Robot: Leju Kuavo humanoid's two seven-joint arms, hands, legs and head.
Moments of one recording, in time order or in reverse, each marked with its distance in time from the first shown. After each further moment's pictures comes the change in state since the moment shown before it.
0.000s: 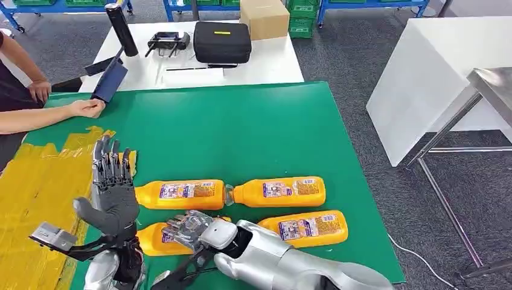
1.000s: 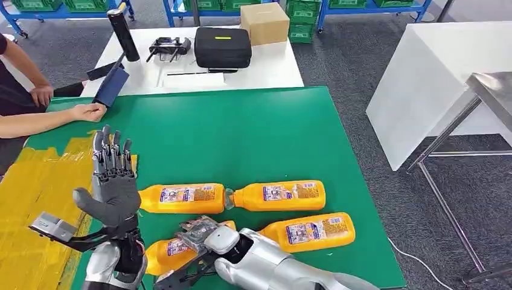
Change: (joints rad) left arm -0.043 0.006 -0.016 0.004 0.013 0.006 0.017; right arm 0.052 0.046 -0.067 0.122 0.024 -0.014 0.044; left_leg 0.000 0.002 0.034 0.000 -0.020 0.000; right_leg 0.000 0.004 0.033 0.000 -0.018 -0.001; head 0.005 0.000
